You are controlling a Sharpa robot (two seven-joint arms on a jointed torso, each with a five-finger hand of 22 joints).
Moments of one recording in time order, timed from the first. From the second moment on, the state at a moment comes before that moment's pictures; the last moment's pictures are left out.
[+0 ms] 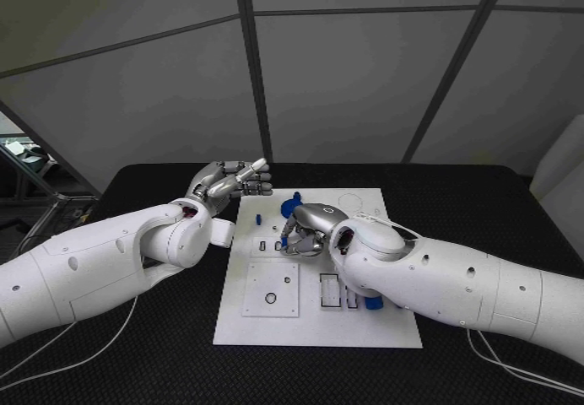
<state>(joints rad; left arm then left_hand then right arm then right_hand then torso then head) 1.13 -0.84 0.09 1.44 -0.09 -0.31 0.37 1.36 0.08 -0.16 0.11 0.20 0.89 0.21 0.16 0.08 1.01 0.16 0.16 0.07 1.10 0.12 0.15 0.13 0.19 0.87 0.23 0.39 0.14 1.15 -0.45 0.00 1.40 -1.57 -0.25 -0.32 1.31 -0.01 0.11 -0.01 0.28 1.08 0.10 0.06 0.08 1.47 0.02 1.41 1.31 1.47 -0.05 1.48 1.31 0.01 1.47 0.06 1.57 1.31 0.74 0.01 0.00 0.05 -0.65</state>
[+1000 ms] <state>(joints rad) 1.13 -0.84 0.09 1.44 -0.09 -0.31 0.37 1.36 0.08 -0.16 0.11 0.20 0.89 0.21 0.16 0.08 1.01 0.16 0.16 0.07 1.10 0.12 0.15 0.13 0.19 0.87 0.23 0.39 0.14 1.14 -0.45 0.00 1.39 -1.58 -0.26 -0.33 1.23 -0.07 0.06 0.02 0.14 0.99 0.12 0.06 0.07 1.45 0.03 1.36 1.31 1.46 -0.05 1.47 1.31 0.01 1.47 0.06 1.57 1.31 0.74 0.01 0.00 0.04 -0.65</state>
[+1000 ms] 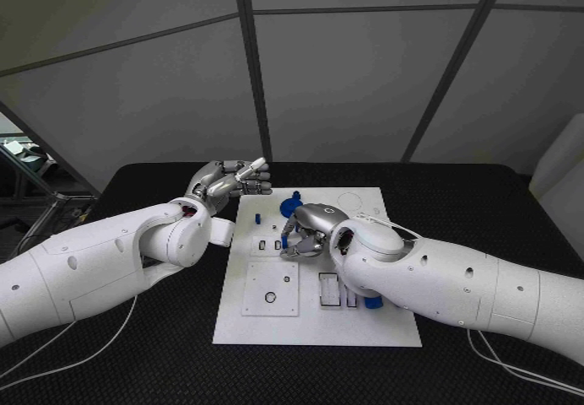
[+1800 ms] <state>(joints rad) 1.13 -0.85 0.09 1.41 -0.21 -0.28 0.27 1.35 0.11 -0.19 0.10 0.24 1.01 0.13 0.19 0.12 1.26 0.06 0.24 0.15 1.42 0.00 0.37 0.29 0.19 1.12 0.12 0.57 0.22 1.16 -0.70 0.04 1.63 -1.43 -0.37 -0.14 1.35 -0.13 0.07 0.18 0.13 0.97 0.12 0.08 0.09 1.37 0.03 1.24 1.26 1.47 -0.04 1.41 1.28 0.01 1.47 0.07 1.53 1.31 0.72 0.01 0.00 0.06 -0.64</state>
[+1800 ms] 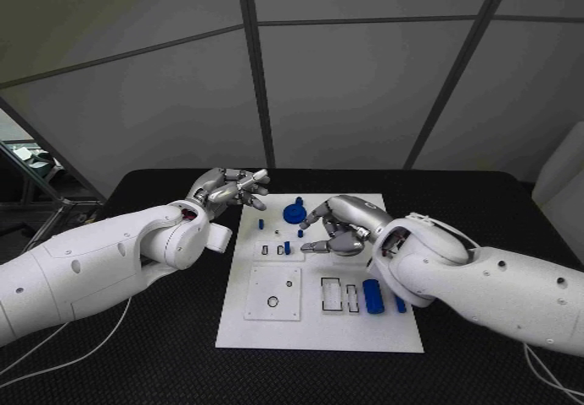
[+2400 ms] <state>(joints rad) 1.21 -0.81 0.07 1.39 -0.77 0.02 -0.26 1.23 0.12 -0.29 0.23 0.06 0.96 0.07 0.45 0.58 1.38 0.00 1.22 1.27 1.47 -0.07 1.37 1.30 0.11 1.22 0.04 1.15 0.82 1.23 -0.87 0.09 1.59 -1.03 -0.33 0.00 1.36 -0.11 0.07 0.16 0.14 1.01 0.11 0.09 0.09 1.33 0.03 1.15 1.18 1.46 -0.04 1.34 1.19 0.04 1.46 0.07 1.46 1.31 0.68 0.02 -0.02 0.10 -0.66</state>
